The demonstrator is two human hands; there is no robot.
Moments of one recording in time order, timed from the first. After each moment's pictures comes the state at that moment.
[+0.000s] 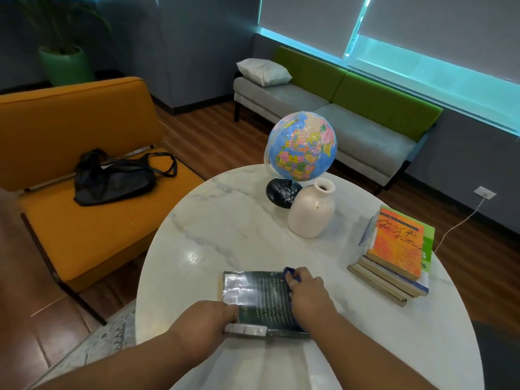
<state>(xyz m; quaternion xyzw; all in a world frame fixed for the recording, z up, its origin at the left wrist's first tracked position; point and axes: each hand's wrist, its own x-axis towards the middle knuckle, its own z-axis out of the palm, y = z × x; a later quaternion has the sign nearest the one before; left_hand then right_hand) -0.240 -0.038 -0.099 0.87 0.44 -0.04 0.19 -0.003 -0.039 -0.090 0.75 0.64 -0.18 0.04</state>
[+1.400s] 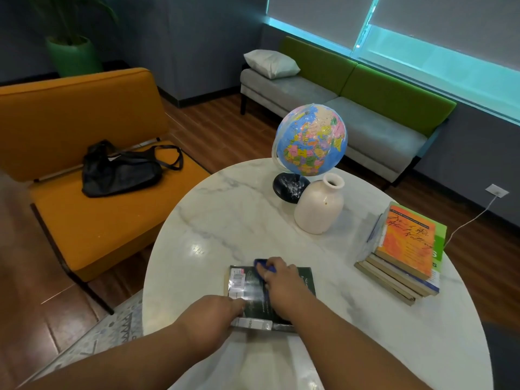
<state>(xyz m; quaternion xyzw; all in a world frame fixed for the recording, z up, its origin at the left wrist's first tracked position) -0.240 -0.041 -0.098 0.87 0.45 -0.04 0.21 -0.044 -0.015 -0.109 0.68 0.71 -0.20 0.02</state>
